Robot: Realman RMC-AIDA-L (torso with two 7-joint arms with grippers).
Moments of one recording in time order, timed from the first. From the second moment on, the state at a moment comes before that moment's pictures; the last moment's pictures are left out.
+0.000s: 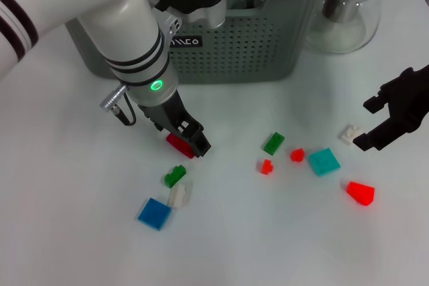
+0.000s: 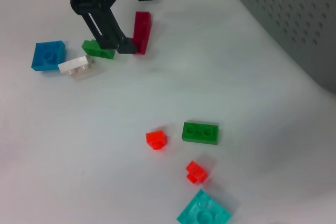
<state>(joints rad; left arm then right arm) -0.84 -2.18 1.59 1.04 2.75 1.46 -2.98 0.78 2.00 -0.98 -0.96 -2.59 -1.73 1.95</state>
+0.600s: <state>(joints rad) -0.83 -2.18 1.62 1.04 2.74 1.45 -2.98 0.78 2.00 -0.98 -0.97 -2.59 -1.73 1.95</state>
